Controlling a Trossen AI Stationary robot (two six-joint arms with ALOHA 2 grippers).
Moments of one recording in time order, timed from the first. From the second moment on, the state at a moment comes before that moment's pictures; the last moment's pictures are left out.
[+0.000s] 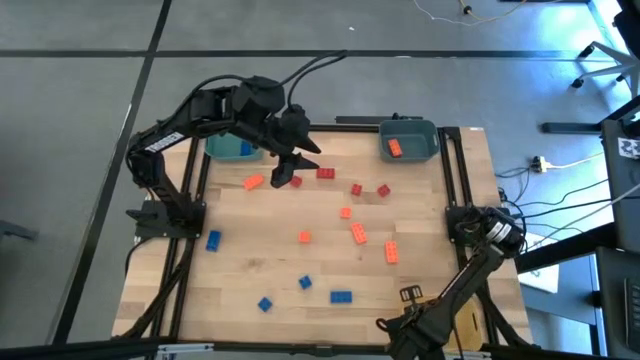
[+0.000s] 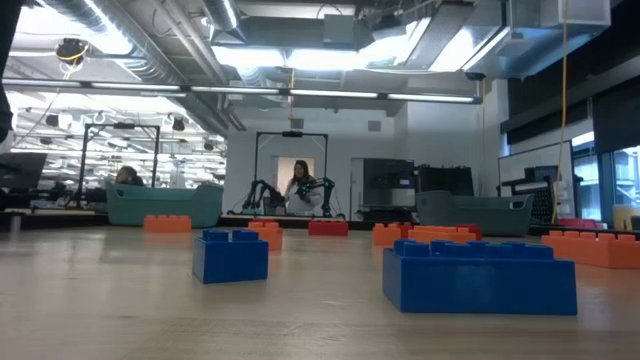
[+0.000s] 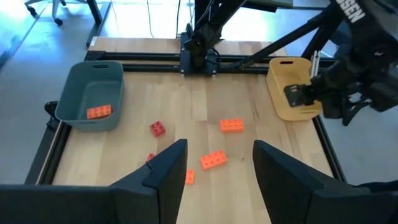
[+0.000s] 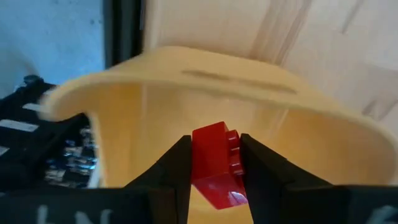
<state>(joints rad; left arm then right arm) 0.16 1.67 2.23 -1.11 0.20 0.04 0.90 2.04 1.58 -1.22 -0.21 0.65</state>
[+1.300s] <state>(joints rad) 0.16 1.67 2.23 -1.11 0.20 0.04 0.87 2.01 1.47 -1.21 -0.28 0.57</state>
